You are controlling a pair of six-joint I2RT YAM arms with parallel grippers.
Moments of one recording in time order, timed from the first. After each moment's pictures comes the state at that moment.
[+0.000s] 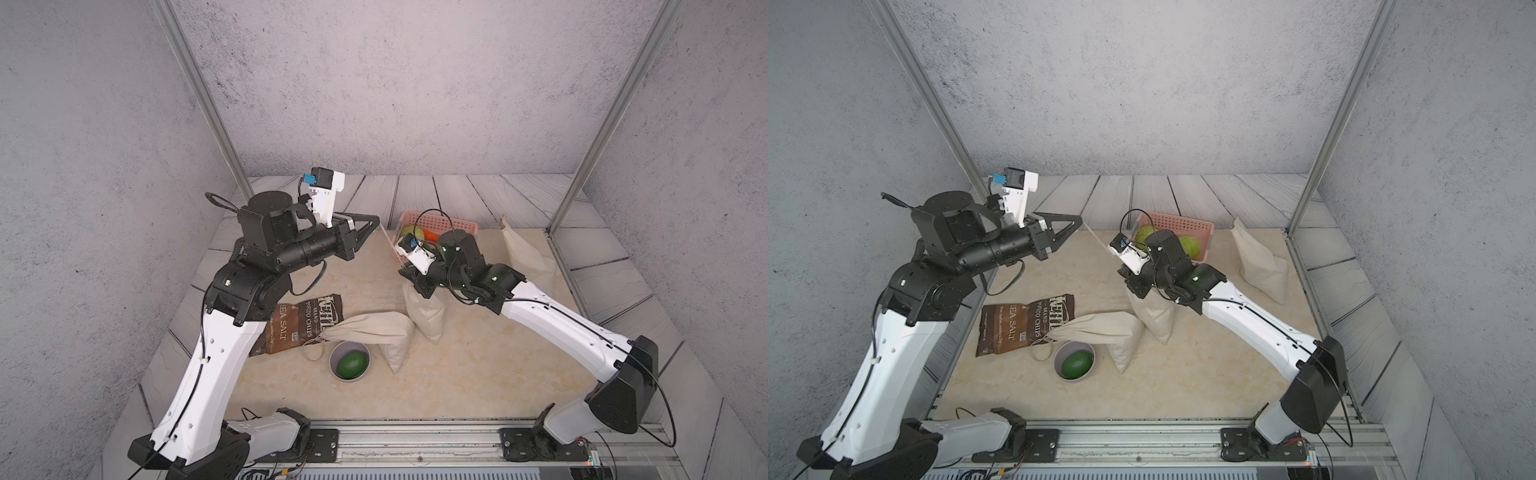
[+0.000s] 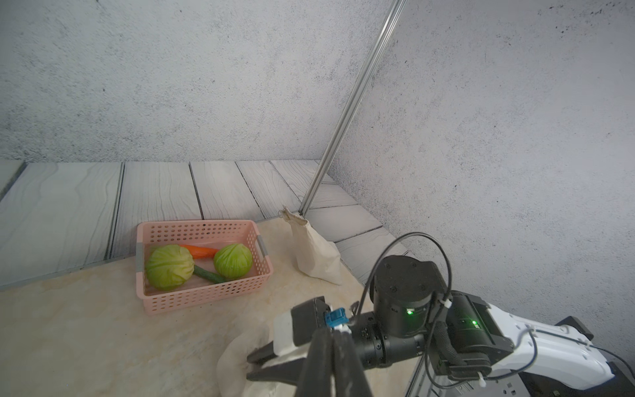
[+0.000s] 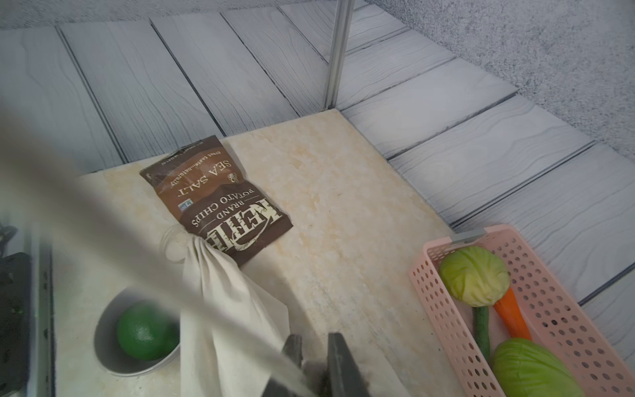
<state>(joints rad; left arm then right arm) -0.44 1.22 1.78 -0.71 0.49 -0.38 0.75 1.53 1.45 -0.44 -0.17 -0.24</state>
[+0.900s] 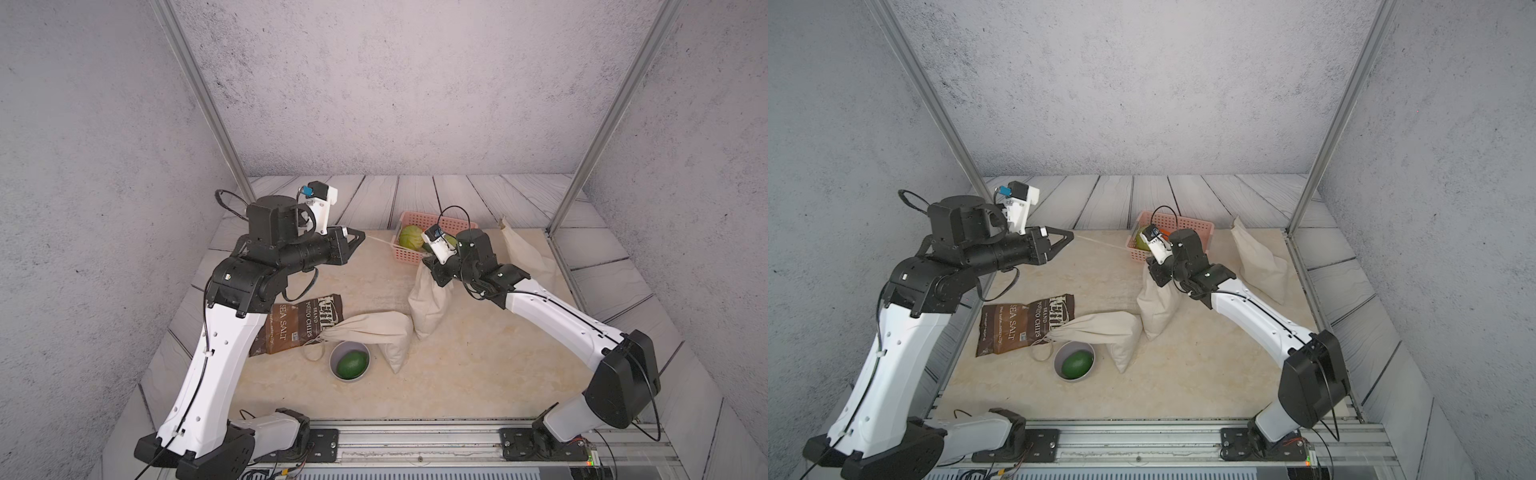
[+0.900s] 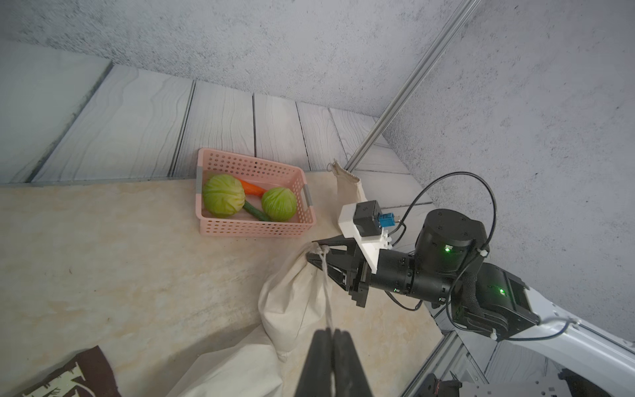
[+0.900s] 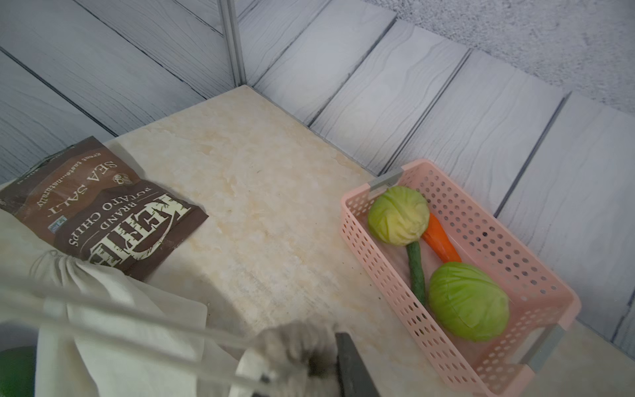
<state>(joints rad) -0.34 1.24 1.78 -0.86 0.44 -0.39 0.57 1.51 1.33 -0.33 -0.08 -0.17</state>
